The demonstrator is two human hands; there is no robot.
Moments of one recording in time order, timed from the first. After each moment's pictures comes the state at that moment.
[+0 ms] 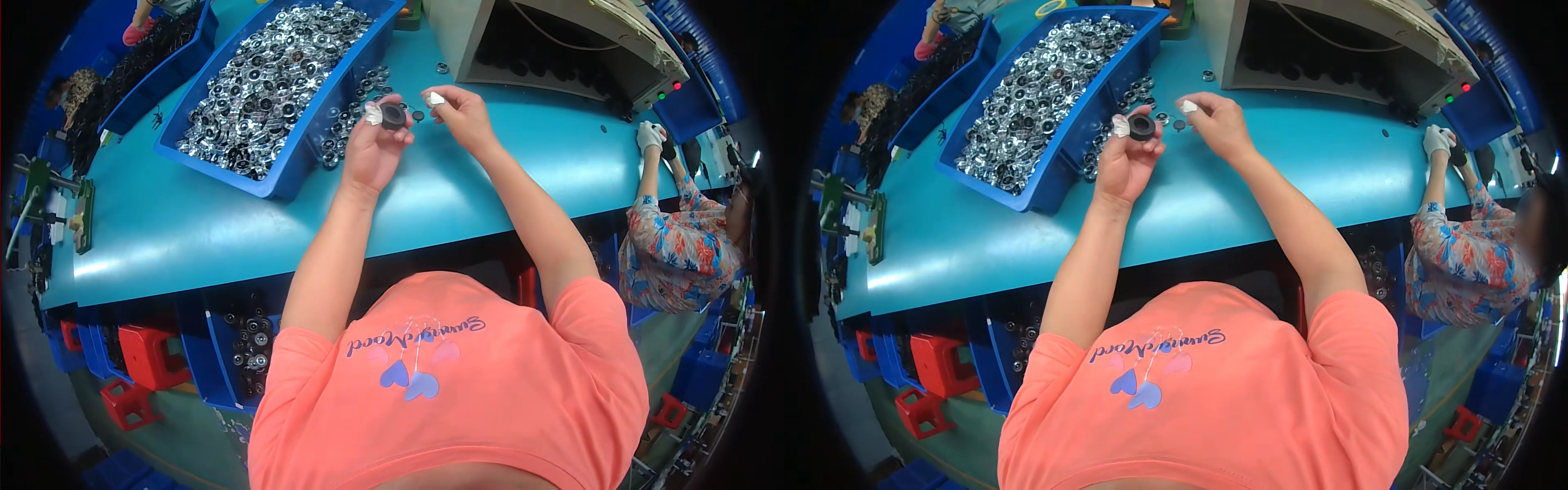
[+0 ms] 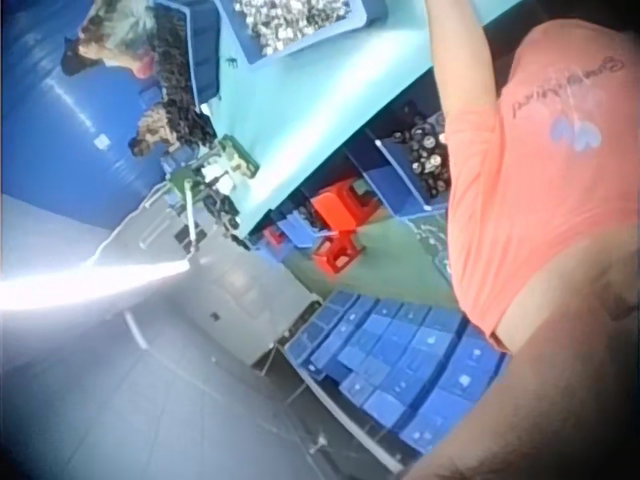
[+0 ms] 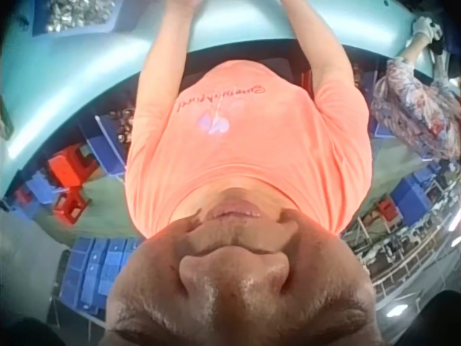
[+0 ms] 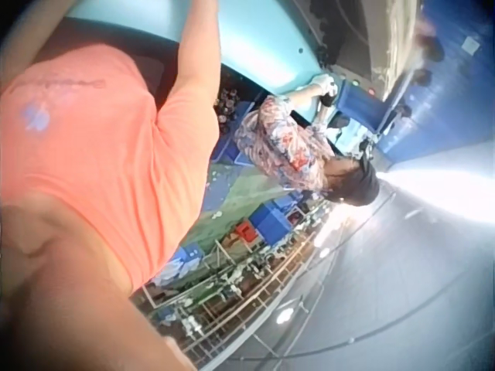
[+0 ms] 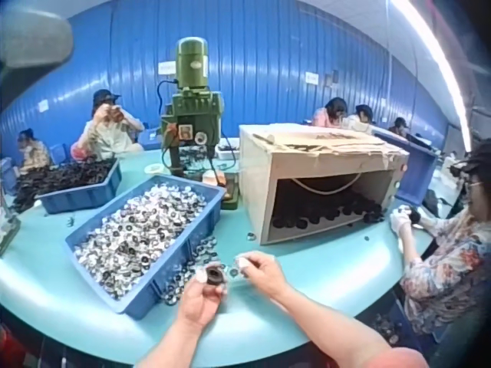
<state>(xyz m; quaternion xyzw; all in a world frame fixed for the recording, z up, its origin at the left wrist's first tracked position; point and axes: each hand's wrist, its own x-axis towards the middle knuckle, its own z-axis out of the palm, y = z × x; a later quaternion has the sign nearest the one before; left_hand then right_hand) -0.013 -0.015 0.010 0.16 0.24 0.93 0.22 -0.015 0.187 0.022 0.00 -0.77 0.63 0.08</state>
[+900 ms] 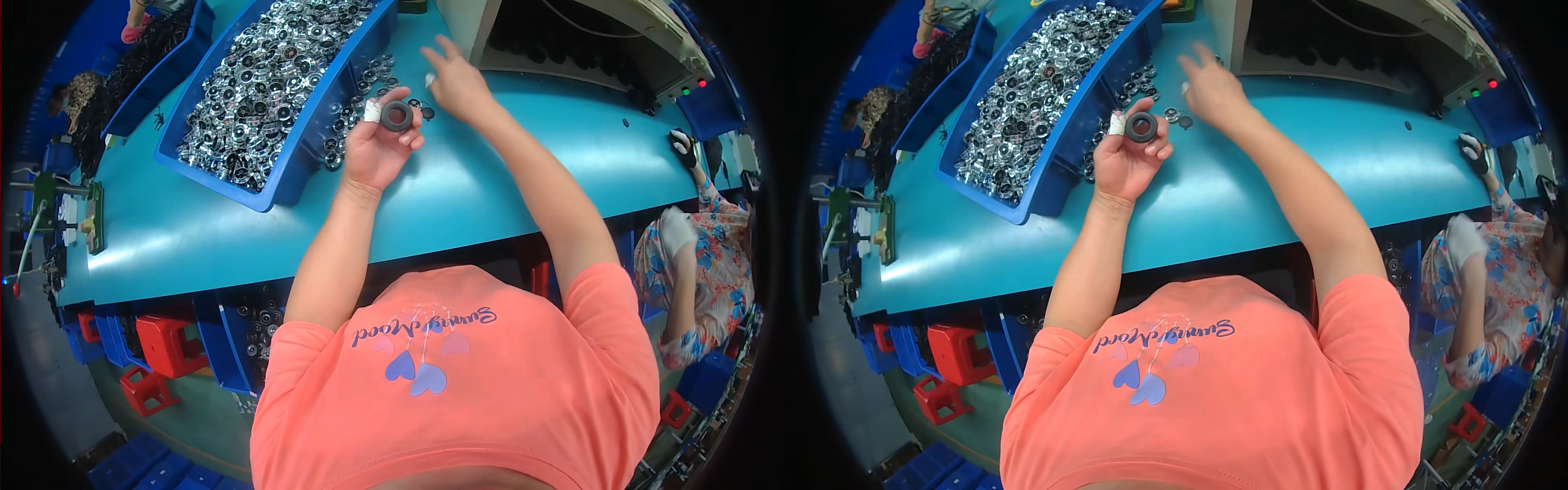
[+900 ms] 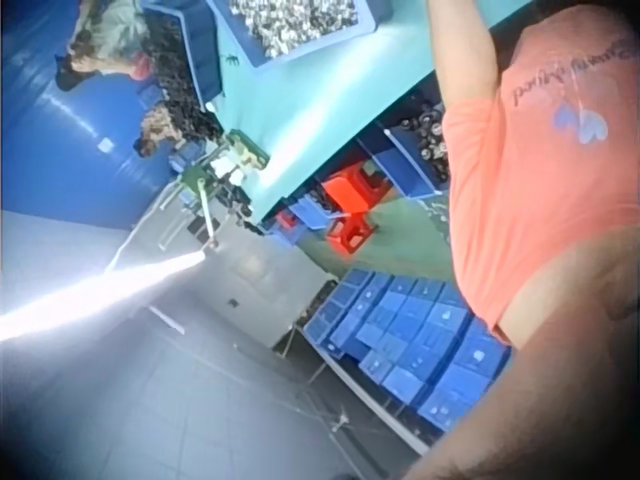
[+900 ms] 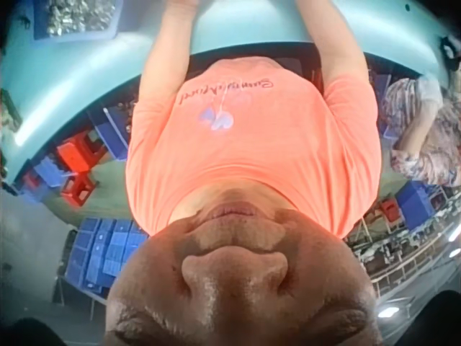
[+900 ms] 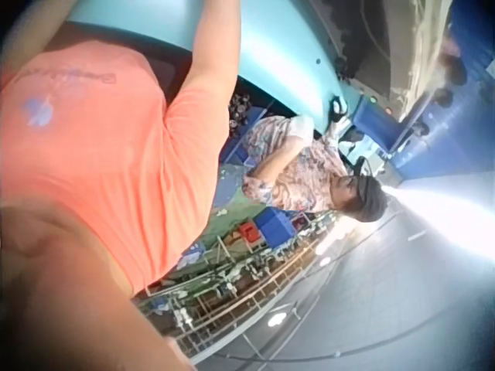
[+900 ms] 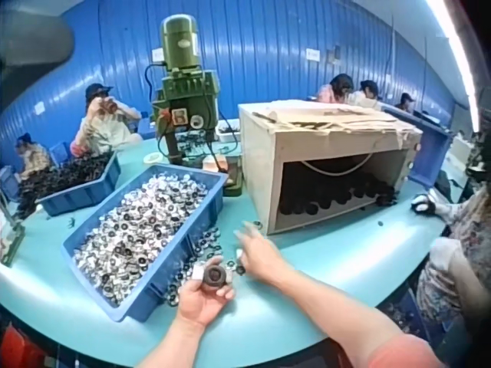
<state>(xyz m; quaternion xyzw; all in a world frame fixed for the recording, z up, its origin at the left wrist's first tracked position) -0.022 -0.017 0.011 0.14 0.17 0.93 0.31 -0.074 0.189 0.012 0.06 -0.96 0.18 0.18</state>
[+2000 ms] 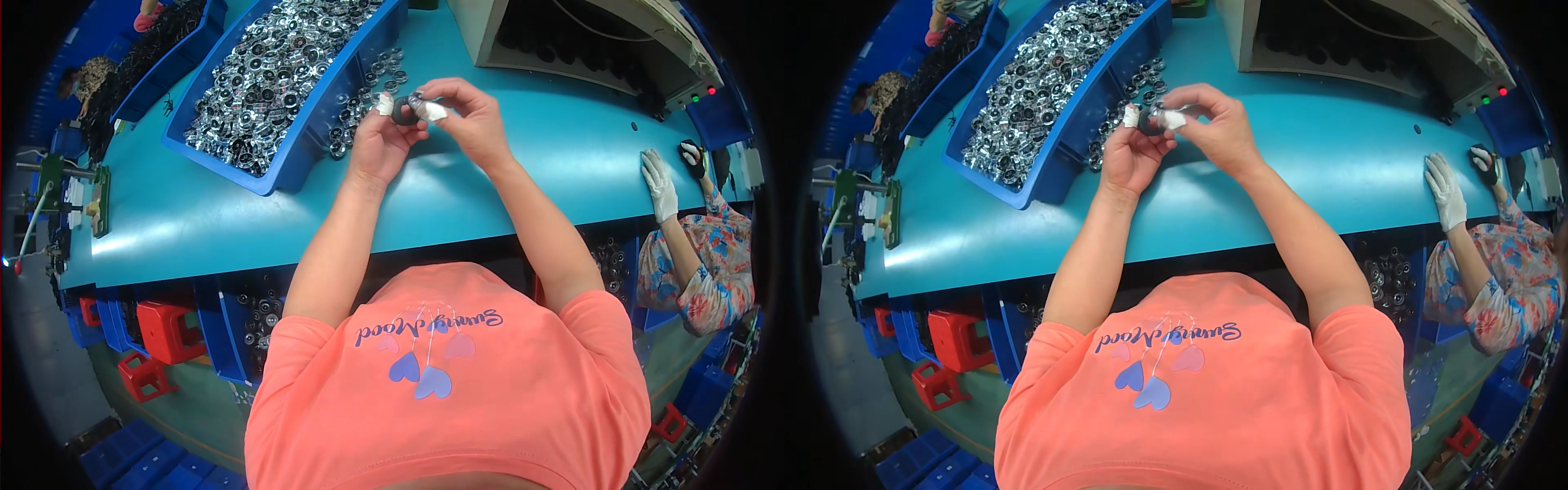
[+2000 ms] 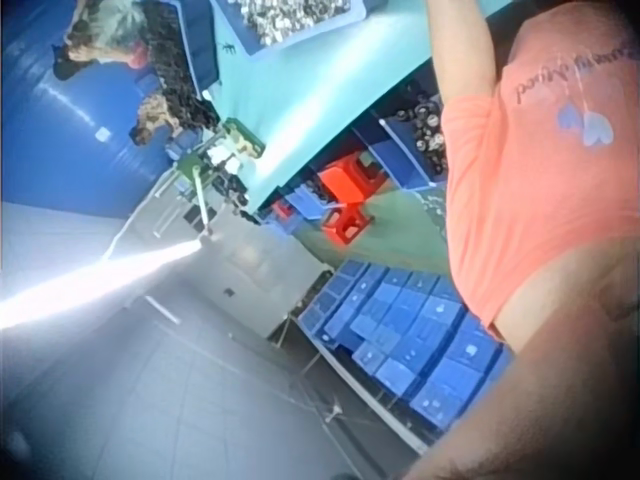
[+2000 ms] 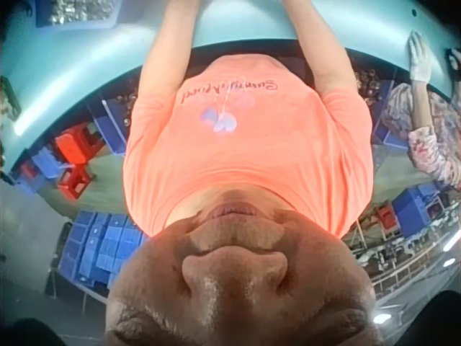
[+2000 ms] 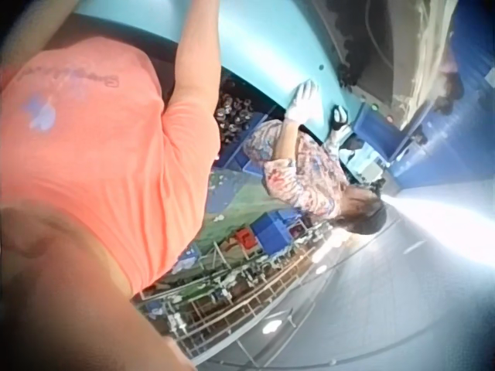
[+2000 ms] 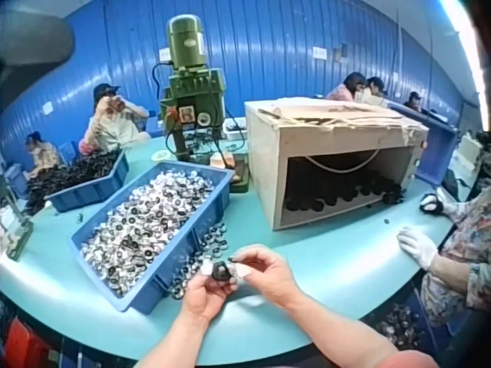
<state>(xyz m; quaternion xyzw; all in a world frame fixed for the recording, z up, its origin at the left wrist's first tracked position) -0.014 -0.019 -0.001 0.06 0.30 0.92 0.24 0.013 0.158 0.037 0.14 -0.67 0.72 0.13</state>
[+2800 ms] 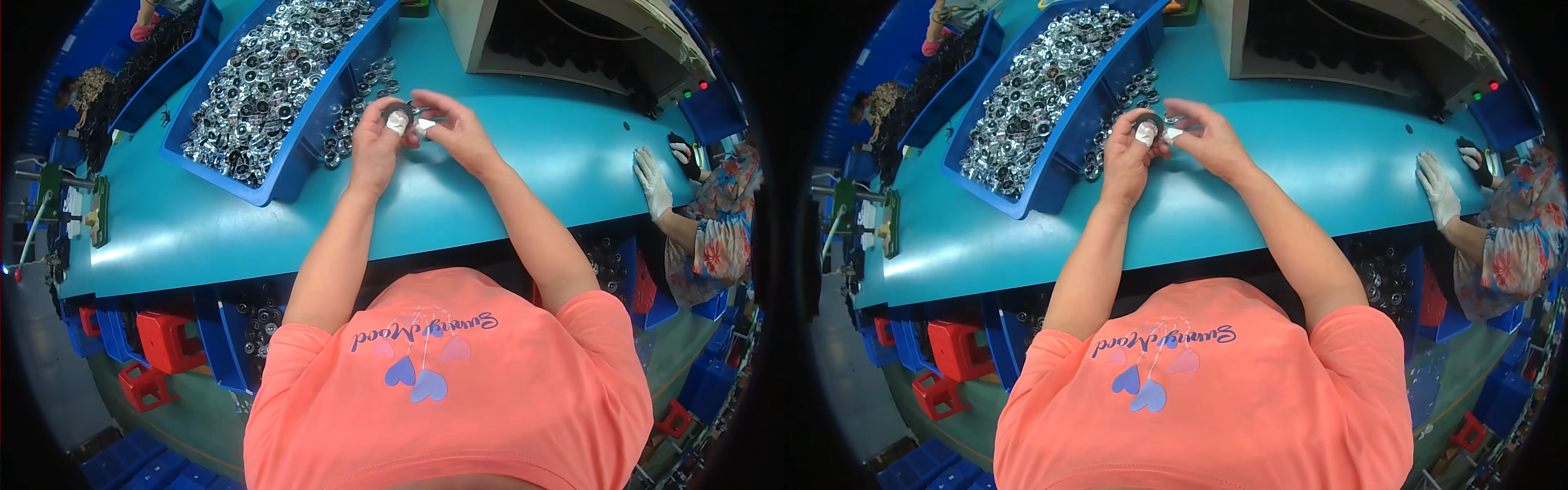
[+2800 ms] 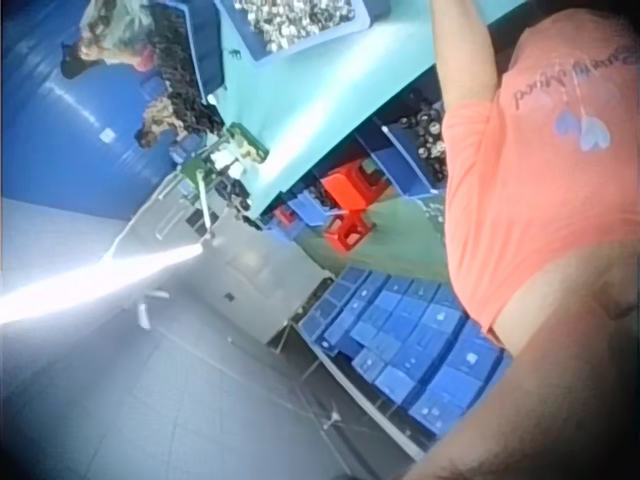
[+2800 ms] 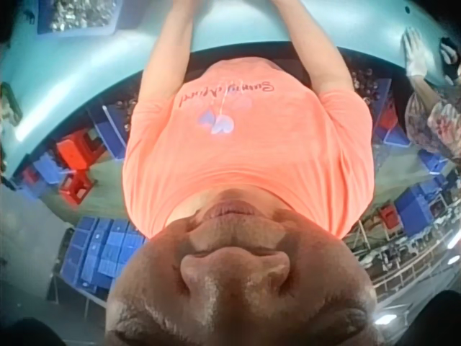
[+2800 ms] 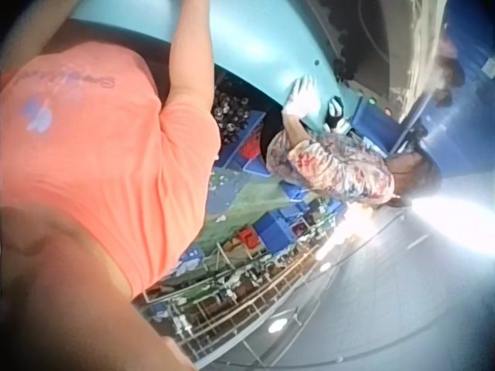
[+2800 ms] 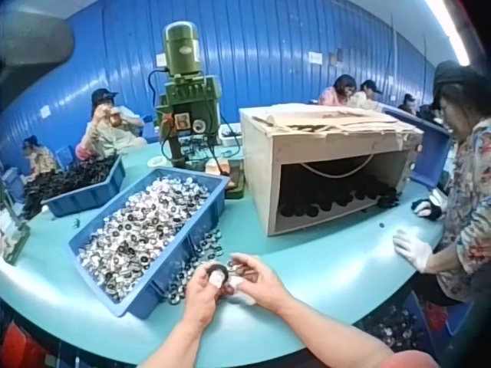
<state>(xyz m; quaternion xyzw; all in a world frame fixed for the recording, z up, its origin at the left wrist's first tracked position) -0.010 -0.003 0.005 0.12 0.50 0.85 0.11 0.007 0.168 0.009 0.06 -0.69 0.72 0.02</state>
